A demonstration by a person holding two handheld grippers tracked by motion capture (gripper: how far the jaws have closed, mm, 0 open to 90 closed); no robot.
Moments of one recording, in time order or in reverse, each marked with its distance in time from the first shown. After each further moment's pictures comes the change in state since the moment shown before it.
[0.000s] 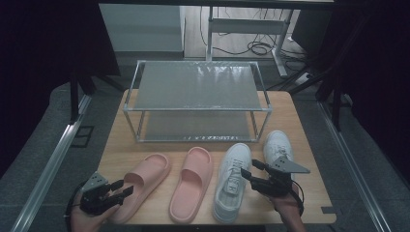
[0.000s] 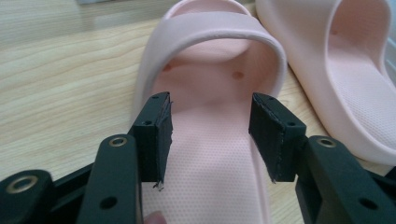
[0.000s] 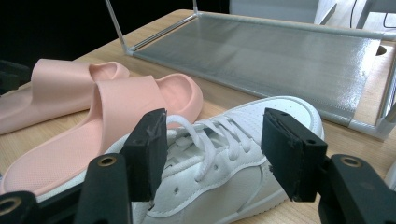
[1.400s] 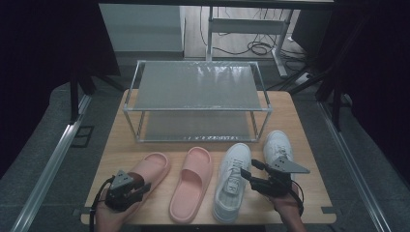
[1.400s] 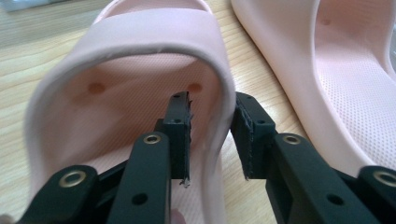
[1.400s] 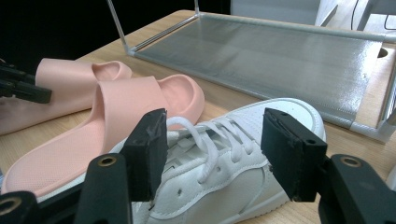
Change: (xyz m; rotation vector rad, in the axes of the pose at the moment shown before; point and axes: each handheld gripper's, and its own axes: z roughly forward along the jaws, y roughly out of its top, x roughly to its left) left arm -0.034 0.013 0.048 0.036 0.002 0.078; right arm 0.001 0.001 0.000 -0.002 0.002 -0.007
